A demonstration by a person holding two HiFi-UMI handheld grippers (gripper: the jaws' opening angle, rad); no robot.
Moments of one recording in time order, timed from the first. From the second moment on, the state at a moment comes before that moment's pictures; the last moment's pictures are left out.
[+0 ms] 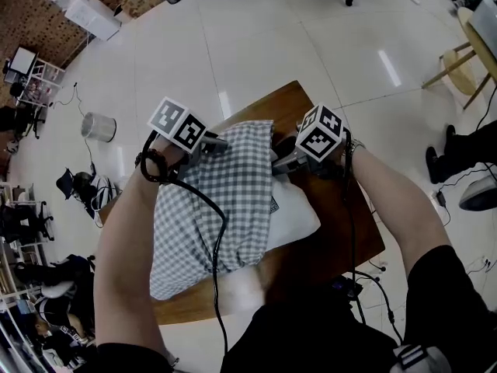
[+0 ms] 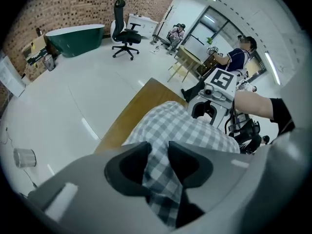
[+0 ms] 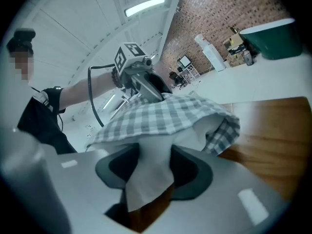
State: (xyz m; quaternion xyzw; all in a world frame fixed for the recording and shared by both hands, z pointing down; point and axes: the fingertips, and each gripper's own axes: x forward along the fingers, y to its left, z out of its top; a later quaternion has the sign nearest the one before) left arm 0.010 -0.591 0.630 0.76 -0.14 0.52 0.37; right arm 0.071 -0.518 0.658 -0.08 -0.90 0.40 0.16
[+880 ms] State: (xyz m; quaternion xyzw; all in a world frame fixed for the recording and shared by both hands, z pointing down) left arm -0.045 -0.579 0.587 0.72 -0.29 0.55 0.31; right arm 0.107 -0.424 0.561 0.13 -0.96 0.05 0.24
